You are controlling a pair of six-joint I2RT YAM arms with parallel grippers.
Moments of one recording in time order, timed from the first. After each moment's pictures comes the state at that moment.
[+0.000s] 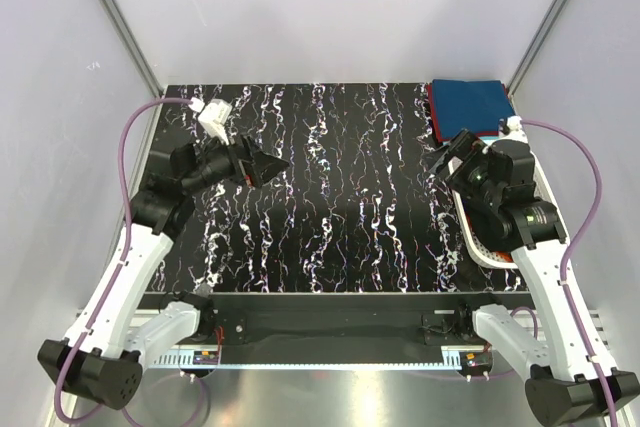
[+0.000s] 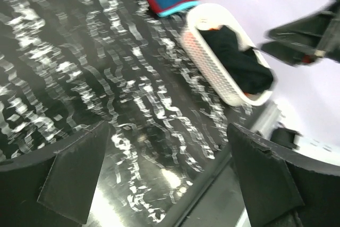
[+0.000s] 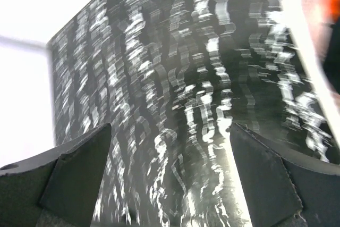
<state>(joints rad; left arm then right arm) -0.27 0.95 1.04 -0.32 0.59 -0.44 0.17 0.86 1.03 -0.62 -0.06 0.72</state>
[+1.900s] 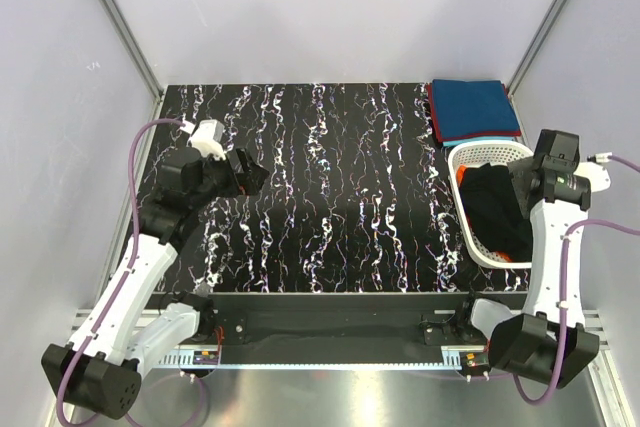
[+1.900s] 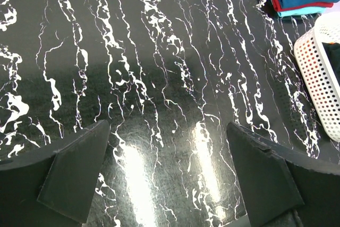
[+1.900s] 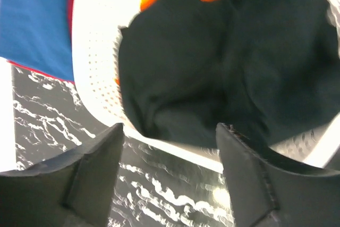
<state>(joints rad) -0.27 0.88 0.86 -0.38 0.17 -0.36 -0.32 1.08 1.15 -0.93 0.32 1.01</state>
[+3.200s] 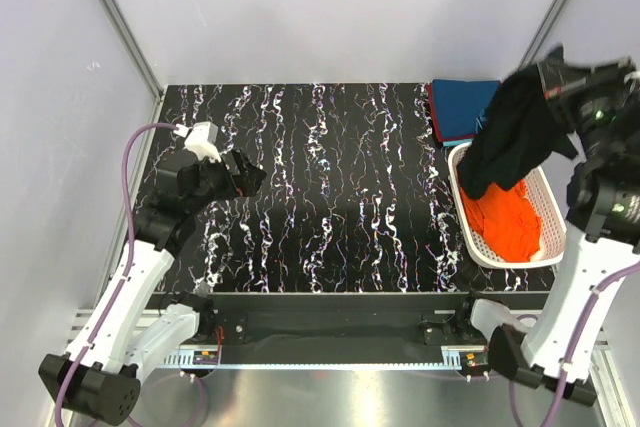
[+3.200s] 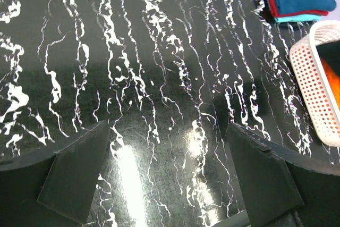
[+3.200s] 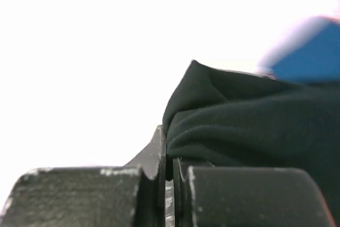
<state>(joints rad) -0.27 0.84 0.86 -0.42 0.16 -0.39 -0.32 1.05 1.73 -0.73 -0.16 0.86</state>
